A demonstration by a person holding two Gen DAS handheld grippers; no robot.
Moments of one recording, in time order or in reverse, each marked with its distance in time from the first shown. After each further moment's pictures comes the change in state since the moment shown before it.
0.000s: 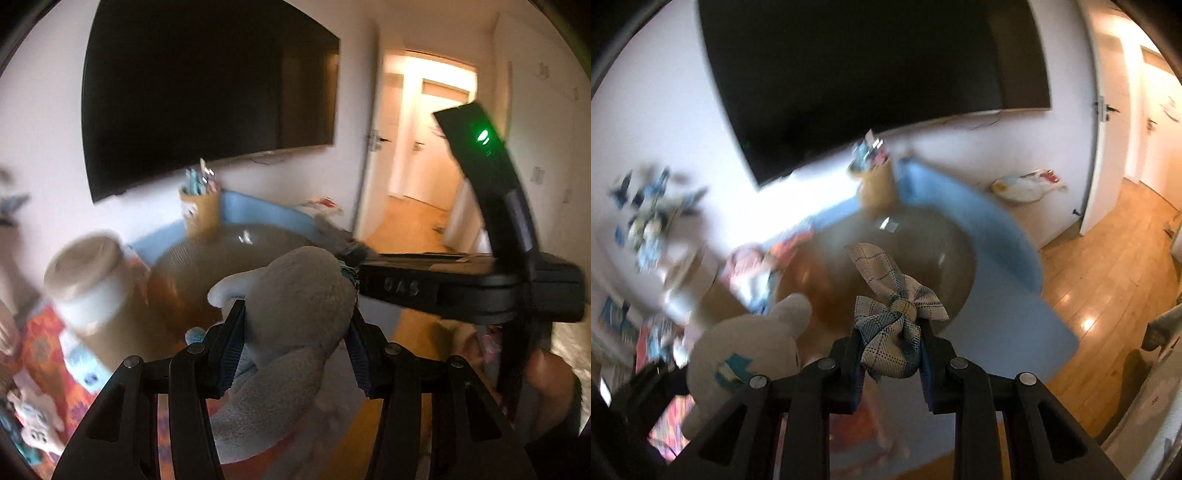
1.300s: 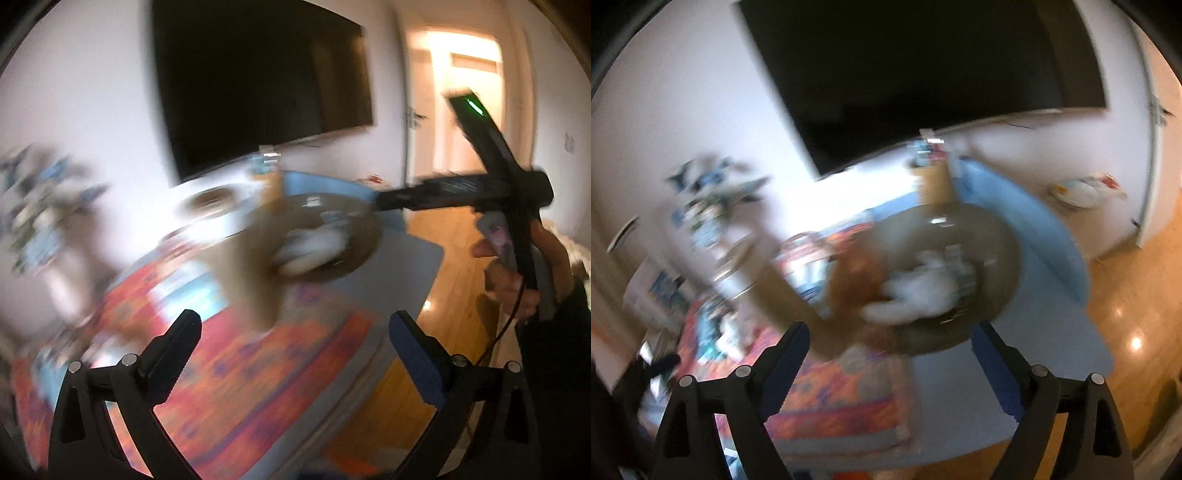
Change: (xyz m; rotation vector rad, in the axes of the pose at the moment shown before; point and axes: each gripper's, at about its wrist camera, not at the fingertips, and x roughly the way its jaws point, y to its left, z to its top) left arm -0.125 0.032 -0.063 0.024 0.068 0.219; right arm -0.018 -0.007 -0.002 -0.124 0.054 0.309
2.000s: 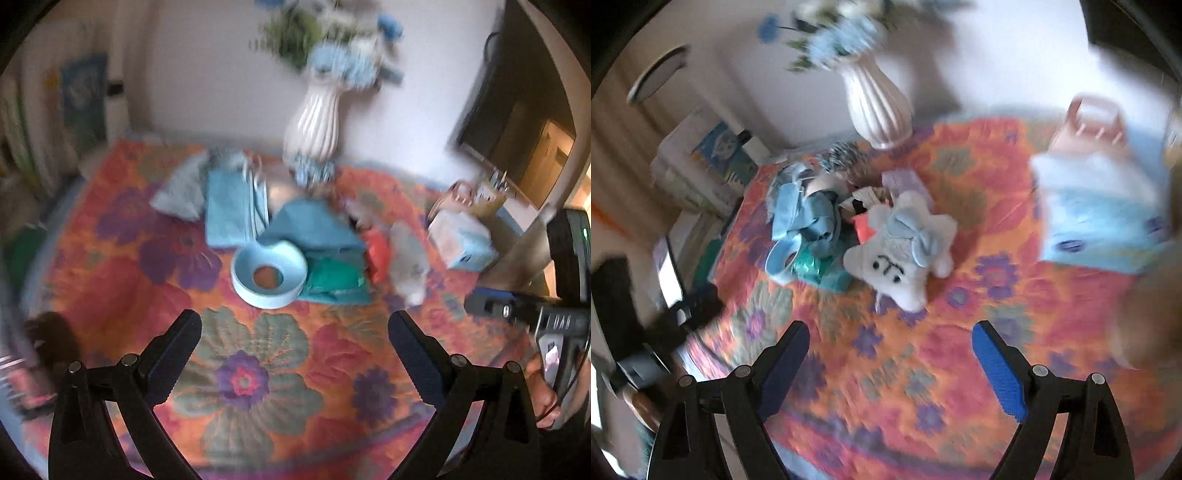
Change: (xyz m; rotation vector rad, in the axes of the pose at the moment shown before) left arm -0.007 0.308 -0.175 -0.666 0.183 0.217; right arm 0.245 0.289 -0.072 -0.204 0.457 0.223
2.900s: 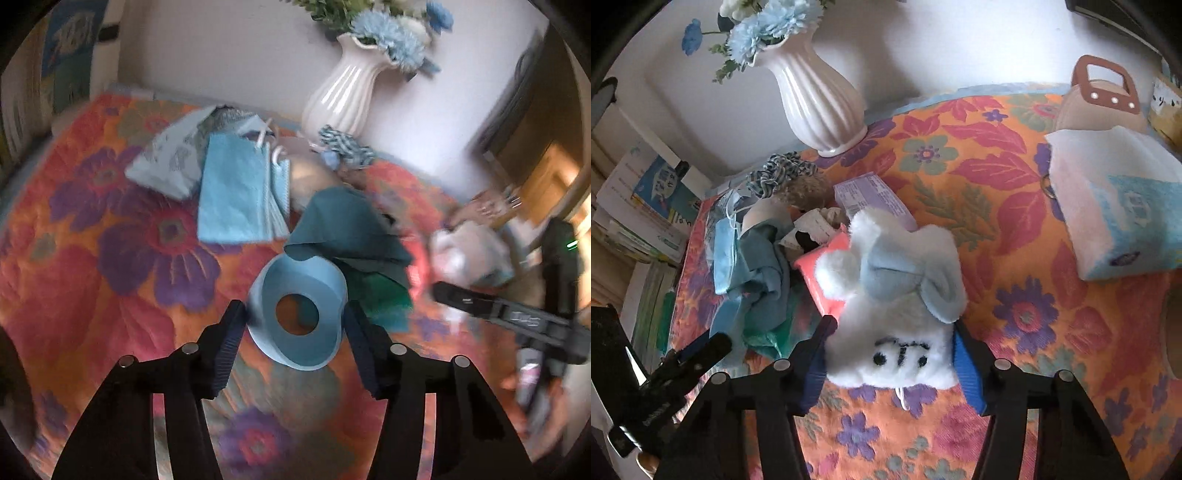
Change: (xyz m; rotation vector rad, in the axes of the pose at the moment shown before) left arm 0.043 0.020 0.007 -0.113 0.042 -0.126; right arm 0.060 -0.001 0.027 0.127 -0.051 -0.134
